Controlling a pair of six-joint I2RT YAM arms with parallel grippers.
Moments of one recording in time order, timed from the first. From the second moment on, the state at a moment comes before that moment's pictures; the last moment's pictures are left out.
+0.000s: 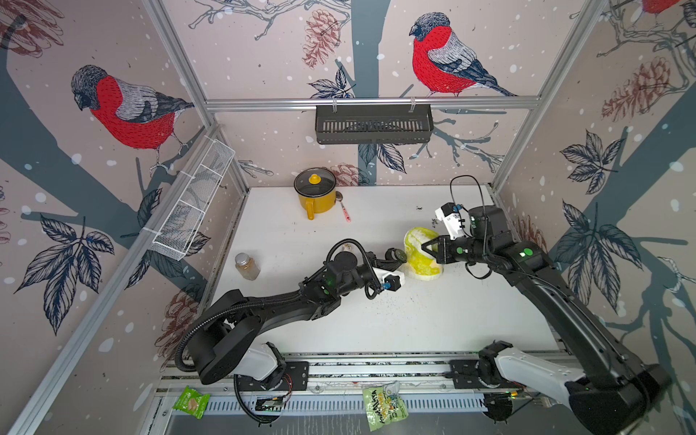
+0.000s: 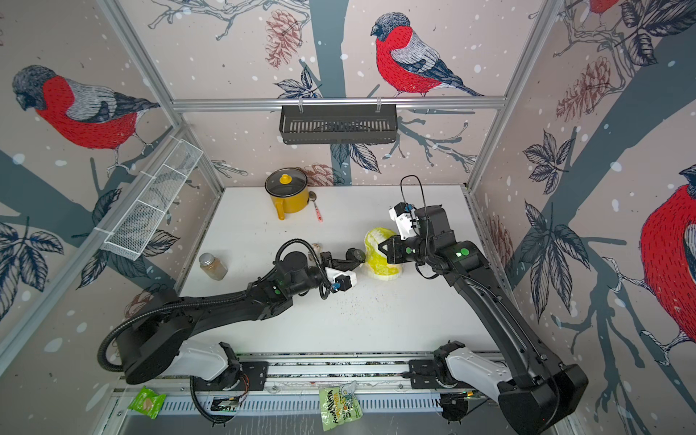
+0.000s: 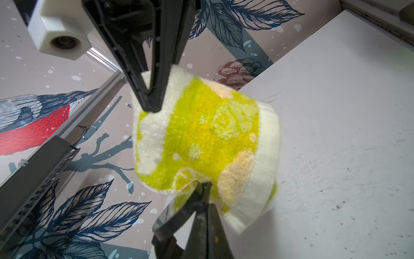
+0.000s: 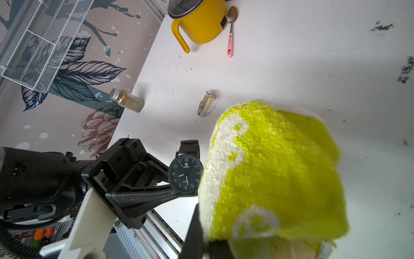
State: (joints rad) left arm -0.88 1.43 0.63 0.69 0.30 0.93; right arm 0.41 1.09 1.17 -0.79 -0.46 0.31
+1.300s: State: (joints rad) left arm -0.93 1.57 0.69 0.77 0.15 1.11; right arm 0.51 1.31 1.22 -0.81 -0.48 0.21
